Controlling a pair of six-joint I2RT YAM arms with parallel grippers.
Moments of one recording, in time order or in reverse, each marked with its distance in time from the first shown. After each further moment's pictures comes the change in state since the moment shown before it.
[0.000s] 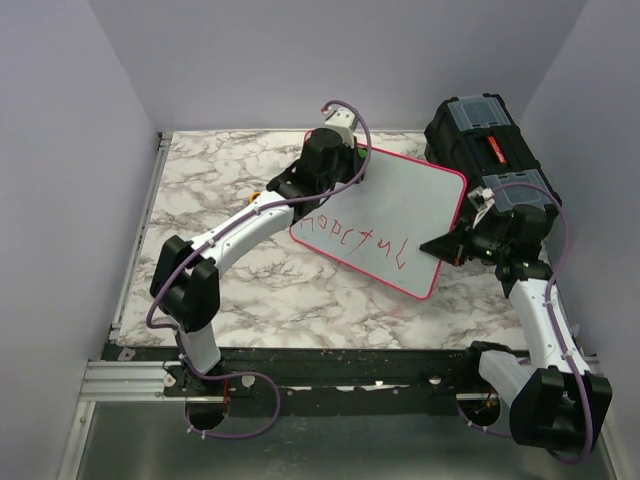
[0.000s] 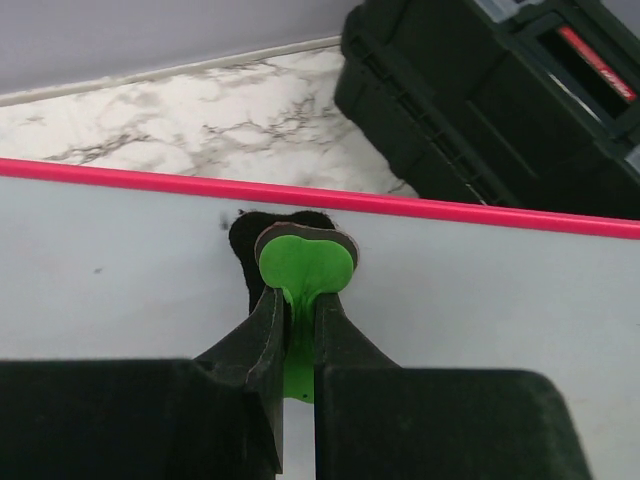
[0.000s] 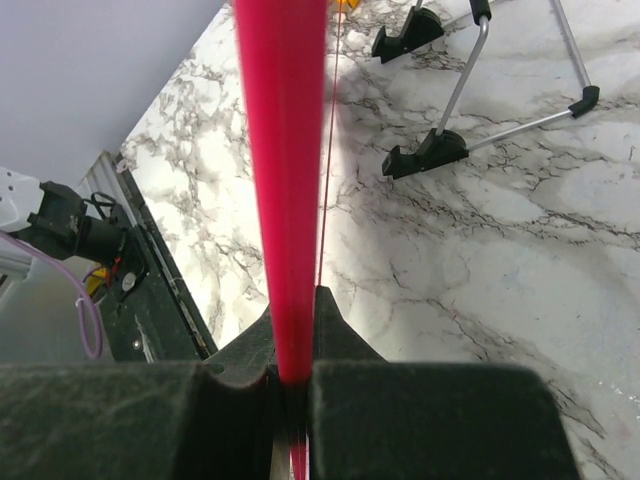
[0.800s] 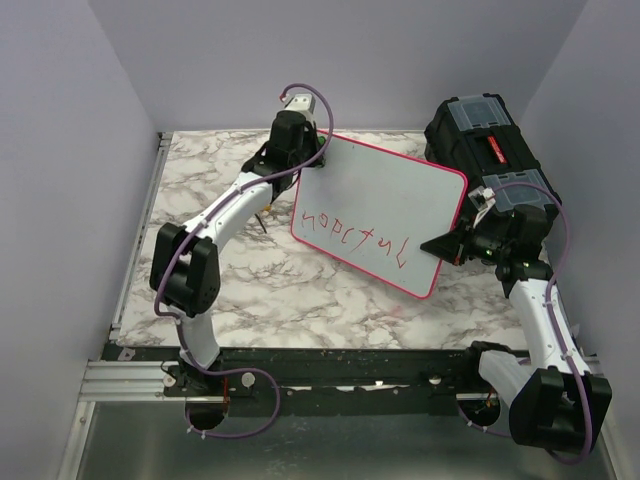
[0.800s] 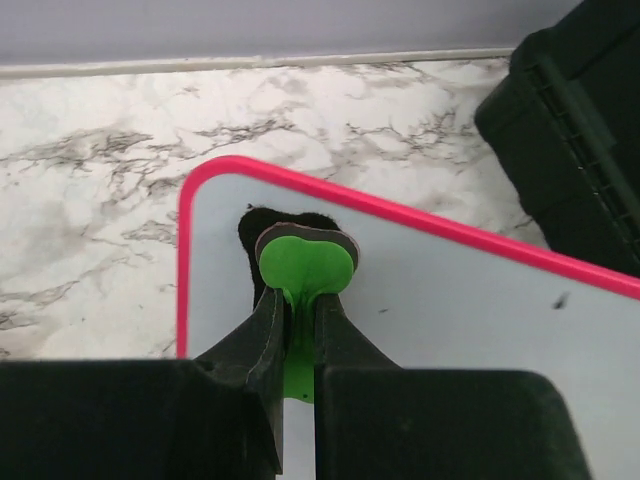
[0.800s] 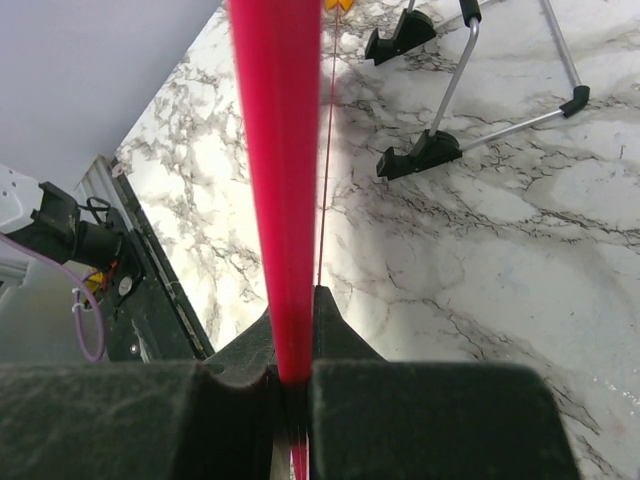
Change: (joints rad) left arm 0.164 0.090 0.101 -0.089 0.017 -0.008; right arm -0.006 -0.002 0.000 0.000 0.013 0.011
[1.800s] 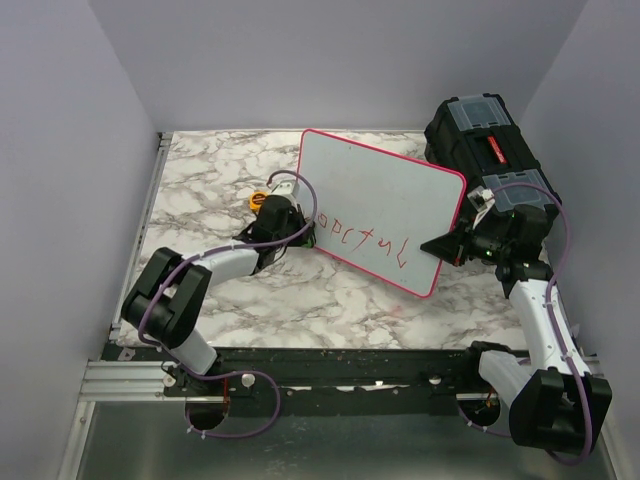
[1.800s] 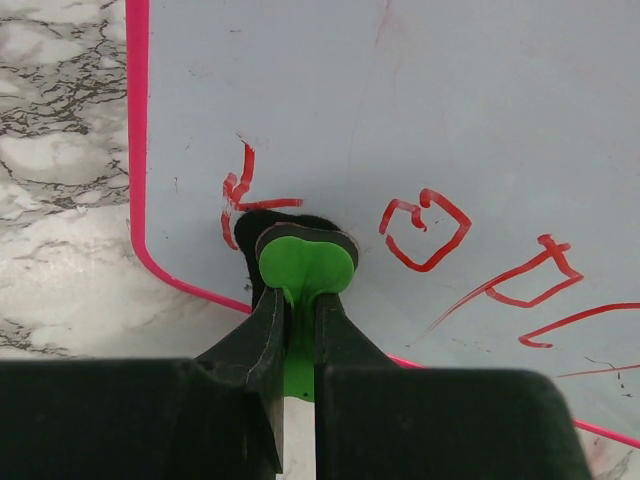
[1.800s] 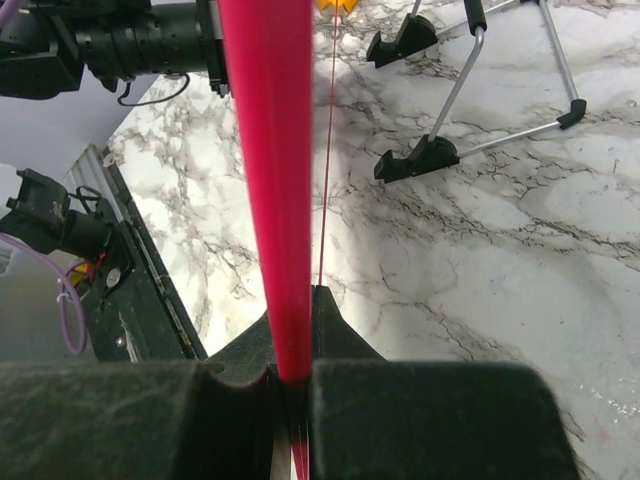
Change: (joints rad) left arm -0.025 -0.240 -0.843 0.407 0.085 -0.161; right arm 0.002 -0.004 0.000 0.000 -0.011 -0.042
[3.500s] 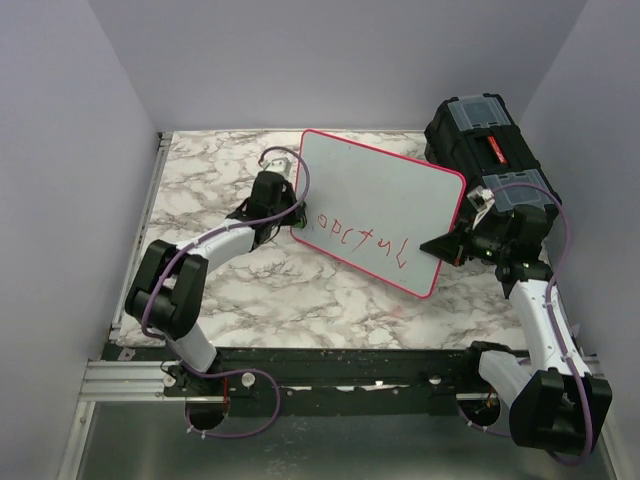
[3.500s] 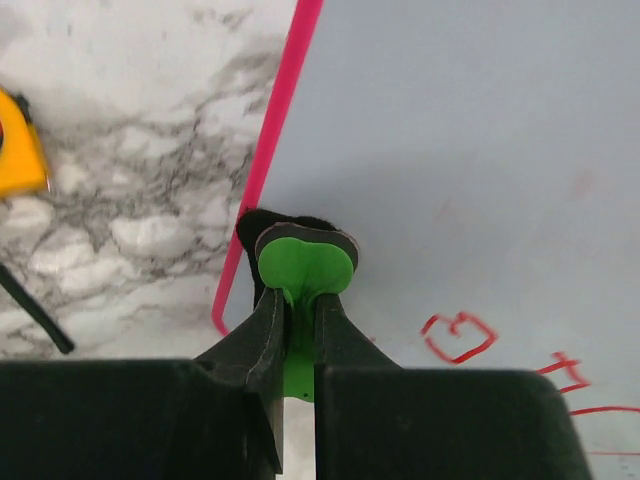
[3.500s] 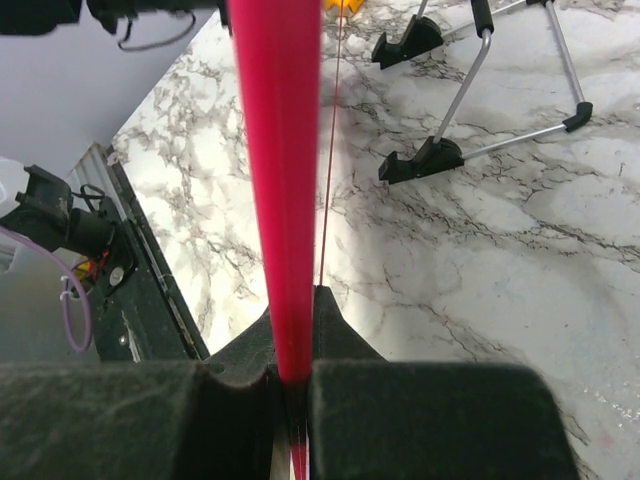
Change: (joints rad) left arm 0.092 0.049 0.239 -0.199 0.008 0.051; right arm 0.005 -0.003 0.000 0.005 -0.009 -0.001
